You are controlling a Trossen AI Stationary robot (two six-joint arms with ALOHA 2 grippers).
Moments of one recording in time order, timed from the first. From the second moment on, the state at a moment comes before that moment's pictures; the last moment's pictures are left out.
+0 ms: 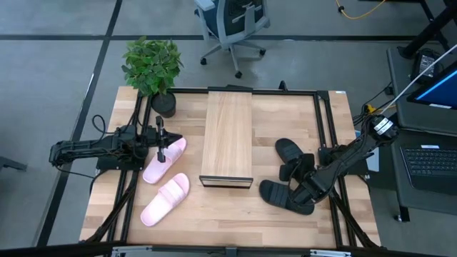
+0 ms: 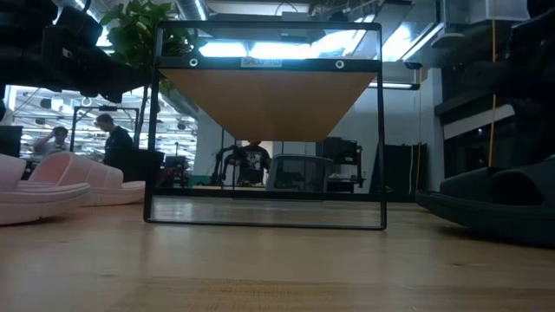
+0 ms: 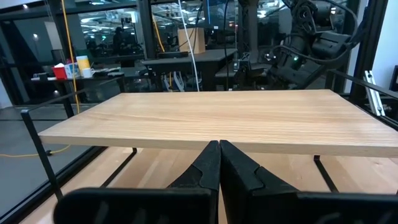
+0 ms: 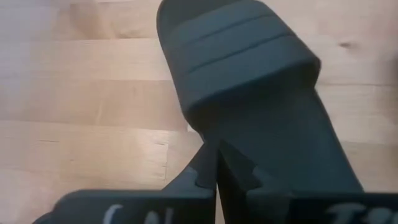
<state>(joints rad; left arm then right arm) 0.17 0.08 0.01 0.09 -0.03 0.06 0.70 1.50 0.81 -1.11 0.55 2.32</state>
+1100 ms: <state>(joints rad) 0.17 0.08 0.01 0.09 -0.03 0.06 0.57 1.50 0.81 -1.04 0.59 2.12</state>
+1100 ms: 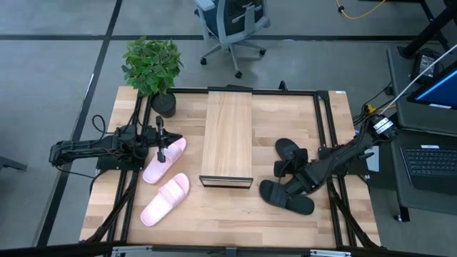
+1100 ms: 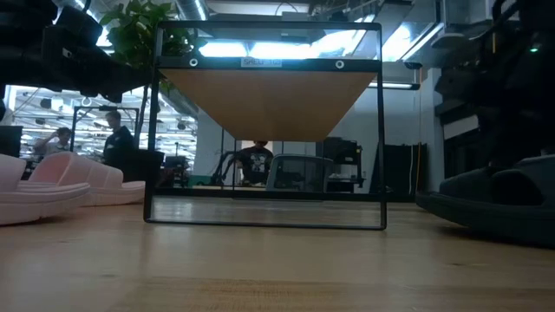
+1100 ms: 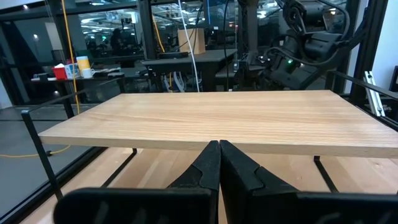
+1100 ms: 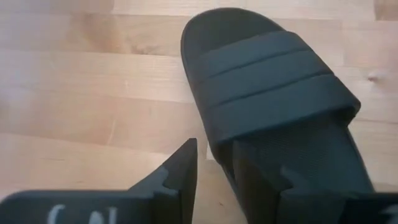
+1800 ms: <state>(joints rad) 0.17 0.08 0.01 0.09 -0.03 0.06 0.48 1.52 0.81 -0.97 0.50 2.03</state>
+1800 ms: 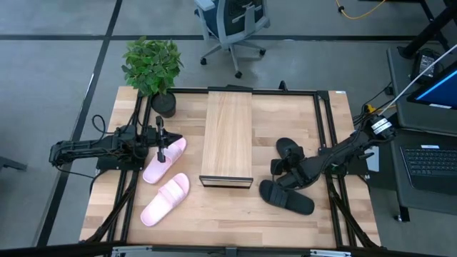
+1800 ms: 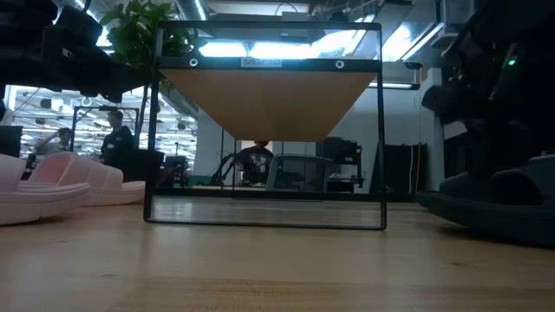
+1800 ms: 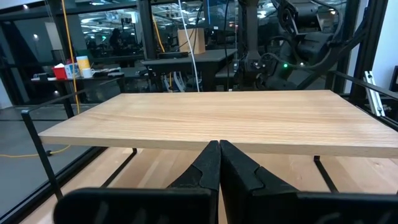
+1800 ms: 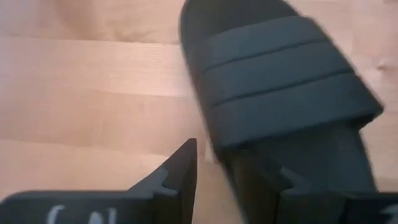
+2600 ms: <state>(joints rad) 0.17 0.08 0.01 0.09 -0.03 0.06 0.45 1.65 0.81 -0.93 0.53 1.87</state>
